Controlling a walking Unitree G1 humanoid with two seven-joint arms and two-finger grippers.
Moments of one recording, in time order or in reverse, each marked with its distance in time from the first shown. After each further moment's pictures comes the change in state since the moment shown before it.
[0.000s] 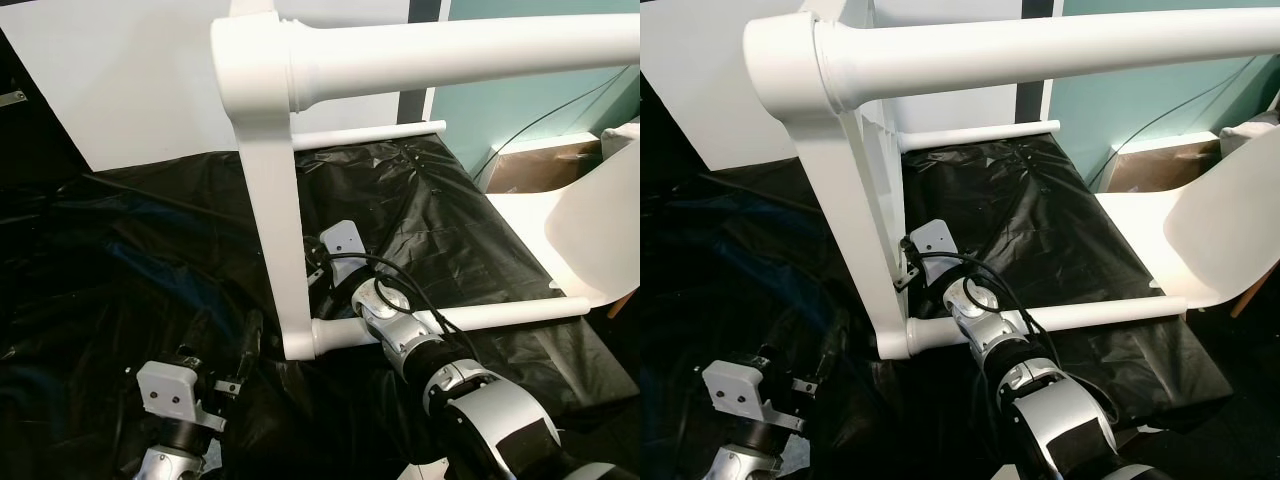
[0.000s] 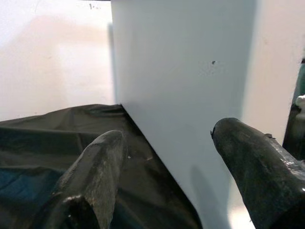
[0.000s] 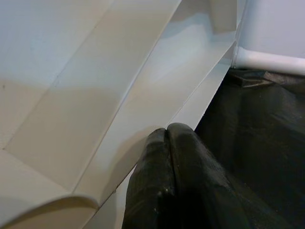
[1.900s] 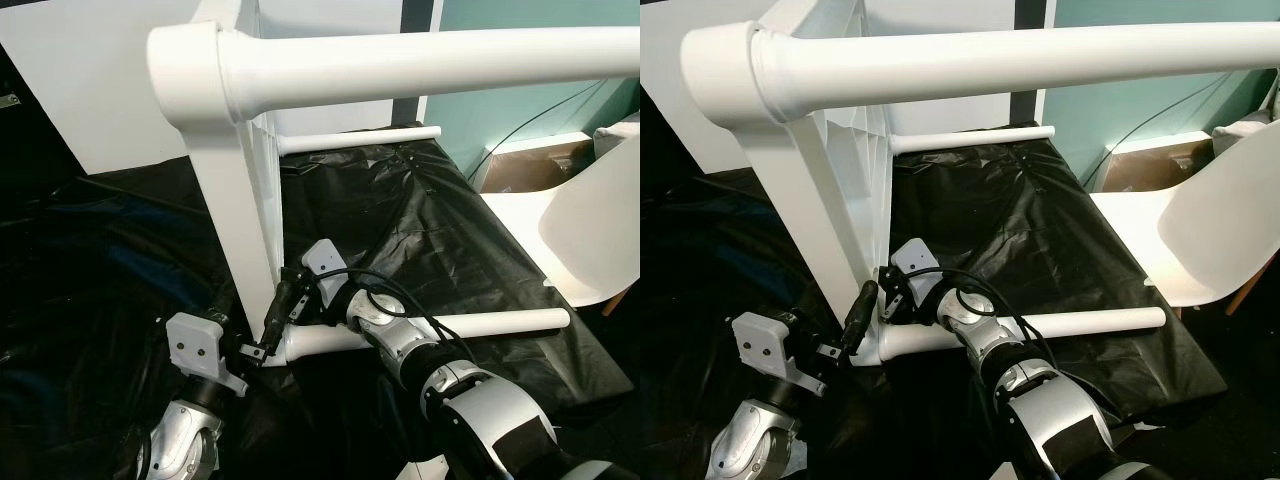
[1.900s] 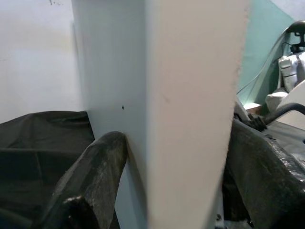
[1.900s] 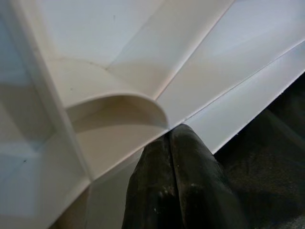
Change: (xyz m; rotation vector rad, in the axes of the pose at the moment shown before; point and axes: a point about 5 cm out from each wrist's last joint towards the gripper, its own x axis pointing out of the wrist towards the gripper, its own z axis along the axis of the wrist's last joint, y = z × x) left arm 0.036 -0.018 0.012 -0.029 0.036 -0.144; right arm -0.005 0.028 -0.007 0.026 0.016 0.370
